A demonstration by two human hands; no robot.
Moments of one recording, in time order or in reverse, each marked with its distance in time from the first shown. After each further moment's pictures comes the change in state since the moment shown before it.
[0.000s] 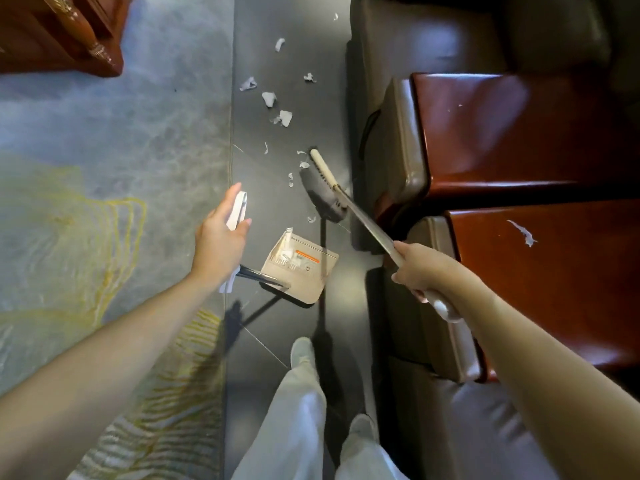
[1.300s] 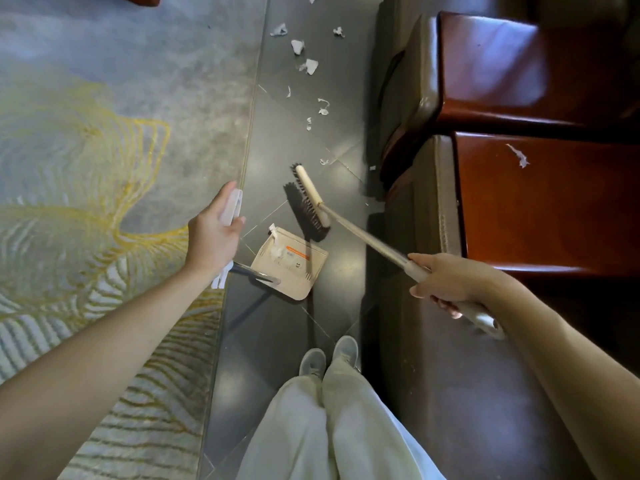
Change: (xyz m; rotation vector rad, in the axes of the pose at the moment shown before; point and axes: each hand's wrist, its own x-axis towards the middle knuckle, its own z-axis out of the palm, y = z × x) left_hand -0.271 -0.058 -0.043 -0.011 0.087 -0.066; right_hand -0.175 0.115 0.146 0.069 -0.264 -0.036
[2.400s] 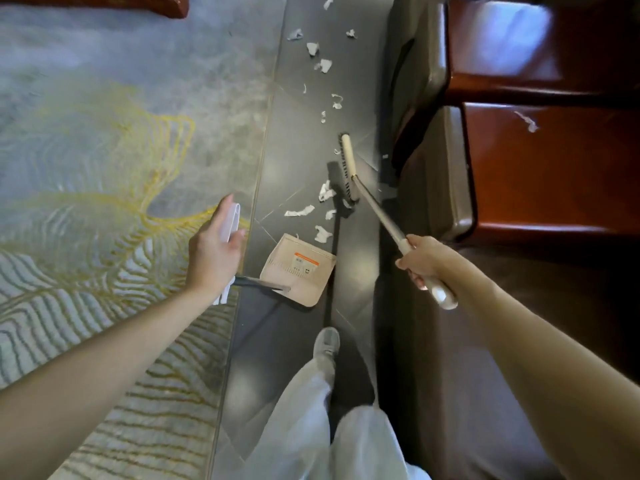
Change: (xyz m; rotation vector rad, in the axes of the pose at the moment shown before) left_hand -0.141 -0.026 -0.029 0.078 0.092 -0.002; right_hand 0.017 0.039 0.104 0.161 0.226 -0.034
